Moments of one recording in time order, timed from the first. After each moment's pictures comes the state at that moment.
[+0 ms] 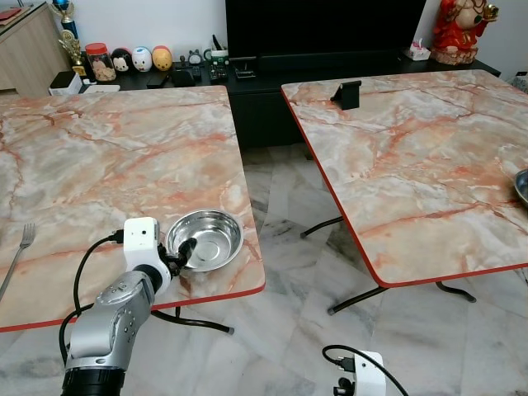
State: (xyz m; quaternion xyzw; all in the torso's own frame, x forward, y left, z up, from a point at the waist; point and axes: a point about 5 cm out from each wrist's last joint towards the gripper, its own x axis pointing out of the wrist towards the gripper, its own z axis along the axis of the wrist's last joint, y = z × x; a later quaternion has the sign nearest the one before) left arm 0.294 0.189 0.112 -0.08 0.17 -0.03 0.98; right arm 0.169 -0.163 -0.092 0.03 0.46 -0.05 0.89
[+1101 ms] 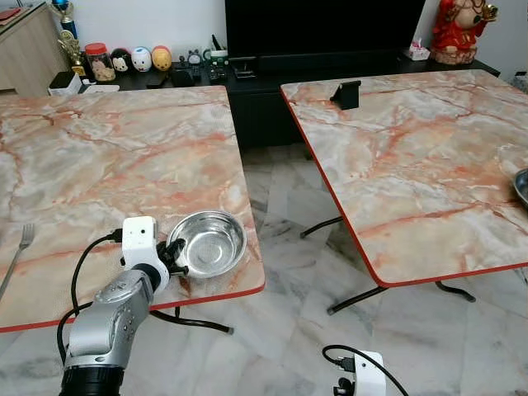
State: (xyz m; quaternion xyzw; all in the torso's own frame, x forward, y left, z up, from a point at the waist) left arm 0.295 0.194 0.113 -0.07 0.18 -0.02 0.98; right arm 0.169 -0.163 -0.092 0.03 0.46 -0.05 0.89
